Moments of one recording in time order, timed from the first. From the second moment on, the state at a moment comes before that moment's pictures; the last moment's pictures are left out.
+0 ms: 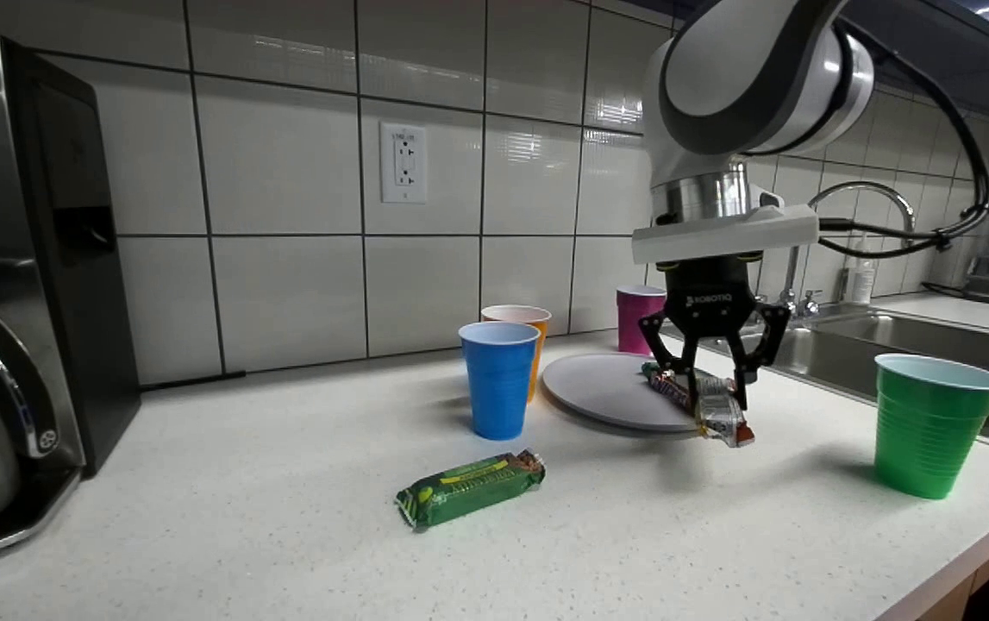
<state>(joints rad) 0.08 0.15 0.02 -2.29 -0.09 2.23 0.91</state>
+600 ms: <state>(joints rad) 0.08 0.31 -0.02 -2.02 -0.11 2.05 0.75</state>
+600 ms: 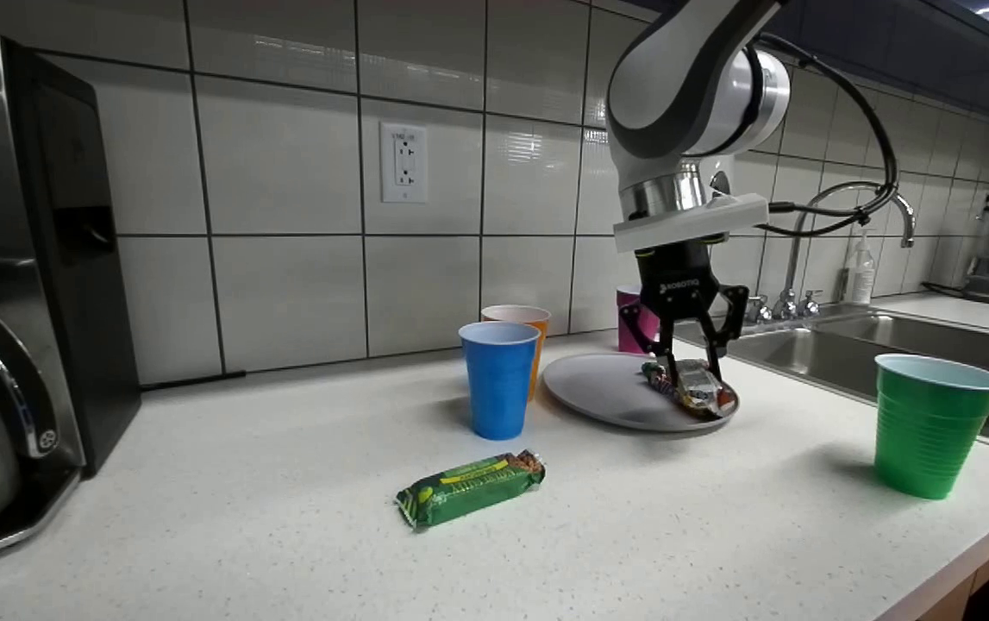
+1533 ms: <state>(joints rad) 0.08 0.43 -0.05 -1.89 -0.11 1.98 0.48</state>
